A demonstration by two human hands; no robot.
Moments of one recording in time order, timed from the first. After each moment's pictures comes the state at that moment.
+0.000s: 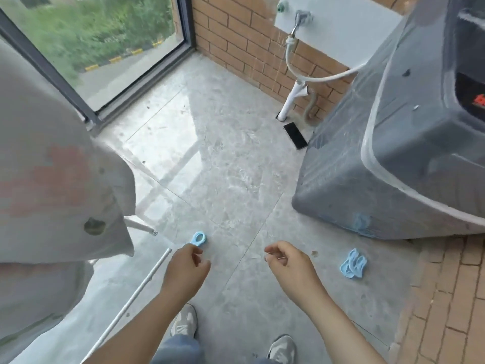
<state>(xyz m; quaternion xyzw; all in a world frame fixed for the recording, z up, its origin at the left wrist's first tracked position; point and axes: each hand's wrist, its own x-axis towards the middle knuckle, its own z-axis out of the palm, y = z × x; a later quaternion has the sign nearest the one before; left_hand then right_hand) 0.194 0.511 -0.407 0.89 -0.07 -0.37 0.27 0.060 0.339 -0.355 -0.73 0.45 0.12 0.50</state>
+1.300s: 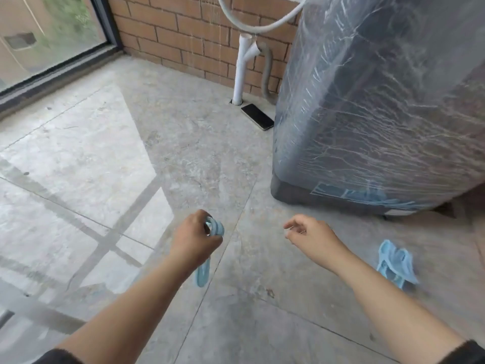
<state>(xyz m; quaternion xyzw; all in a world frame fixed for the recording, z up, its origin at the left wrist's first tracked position) 0.171 0.337 -0.783 0.88 -0.28 -0.23 0.30 -0.014 0.174 -0.752 -0.82 0.42 0.01 0.39</state>
